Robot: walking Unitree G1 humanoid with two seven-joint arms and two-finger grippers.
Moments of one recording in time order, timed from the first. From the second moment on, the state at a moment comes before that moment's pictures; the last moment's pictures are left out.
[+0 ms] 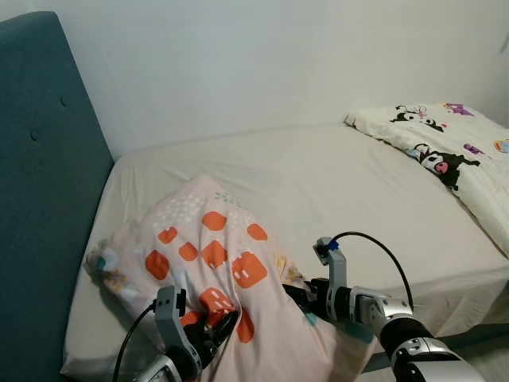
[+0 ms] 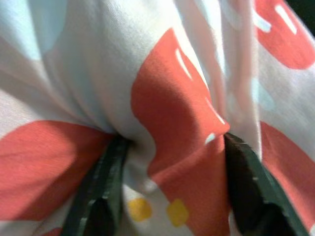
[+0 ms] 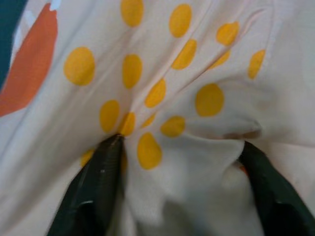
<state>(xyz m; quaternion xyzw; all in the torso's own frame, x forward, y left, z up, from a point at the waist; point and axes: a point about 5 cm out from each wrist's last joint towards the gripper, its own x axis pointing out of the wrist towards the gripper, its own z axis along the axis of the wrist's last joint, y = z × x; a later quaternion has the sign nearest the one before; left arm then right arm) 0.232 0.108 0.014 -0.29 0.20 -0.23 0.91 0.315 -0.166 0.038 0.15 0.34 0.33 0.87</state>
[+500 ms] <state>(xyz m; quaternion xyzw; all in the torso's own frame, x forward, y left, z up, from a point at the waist) 0.247 0.111 0.028 -0.26 0.19 -0.23 0.92 0.320 -0.164 0.039 0.14 0.32 0.29 0.89</state>
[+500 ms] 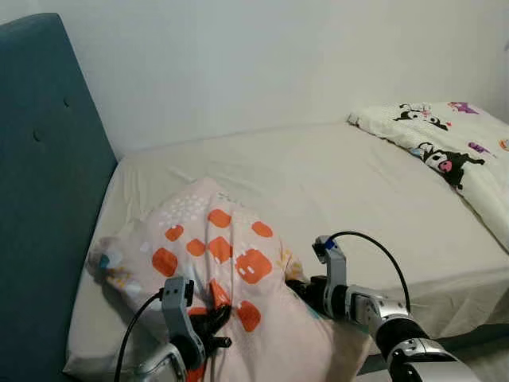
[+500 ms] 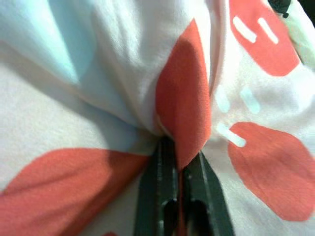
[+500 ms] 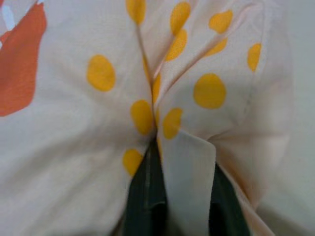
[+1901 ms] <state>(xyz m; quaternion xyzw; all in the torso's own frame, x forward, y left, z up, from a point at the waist) 0.293 0.155 0.125 -0.05 0.00 -0.11 0.99 0.357 -0.115 0.122 0.09 0.04 0.22 0.97</state>
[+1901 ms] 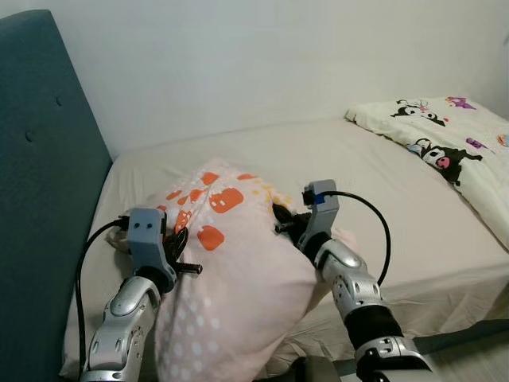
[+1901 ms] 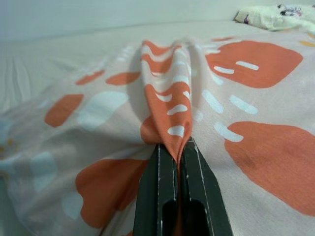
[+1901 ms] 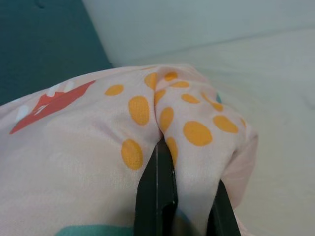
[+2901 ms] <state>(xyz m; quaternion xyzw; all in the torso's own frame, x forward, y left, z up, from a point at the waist) 0.293 0.159 0.122 -0.02 0.00 -0.05 1.00 0.356 -0.110 0.121 0.08 0.03 0.21 0.97</state>
